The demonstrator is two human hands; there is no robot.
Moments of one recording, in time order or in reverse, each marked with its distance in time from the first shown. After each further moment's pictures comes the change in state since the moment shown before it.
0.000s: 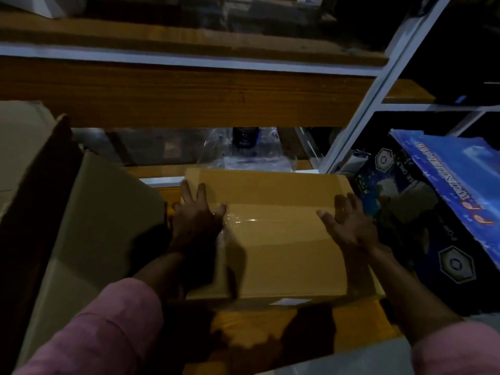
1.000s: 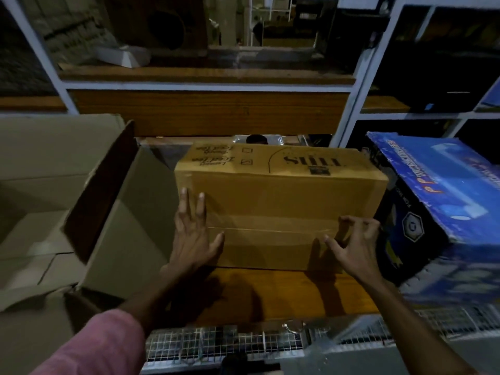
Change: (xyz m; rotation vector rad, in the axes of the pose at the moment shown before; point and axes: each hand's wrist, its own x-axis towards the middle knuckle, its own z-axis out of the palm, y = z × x) left_hand -0.191 -0.010 -0.034 -0.079 0.366 0.268; right_hand -0.142 0.060 0.004 0.289 0.386 -0.259
